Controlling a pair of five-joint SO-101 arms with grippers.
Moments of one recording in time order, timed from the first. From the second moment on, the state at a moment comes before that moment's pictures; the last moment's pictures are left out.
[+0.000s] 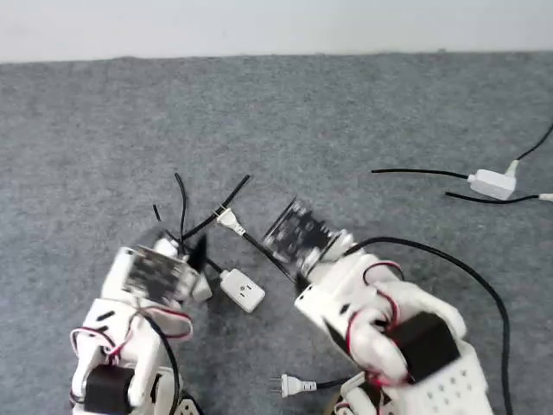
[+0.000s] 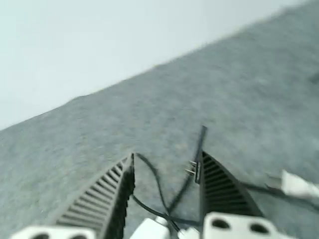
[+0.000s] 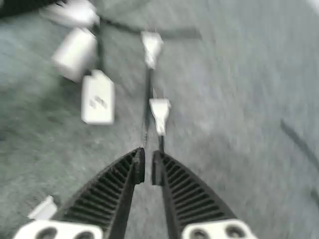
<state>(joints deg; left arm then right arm) -0.1 -103.5 80.7 55.8 -8.0 -30.7 -63.1 40.4 83.5 21.2</state>
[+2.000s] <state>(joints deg) 11.1 -103.5 88.9 41.4 7.3 -44.3 -78.0 75.4 22.9 9.5</state>
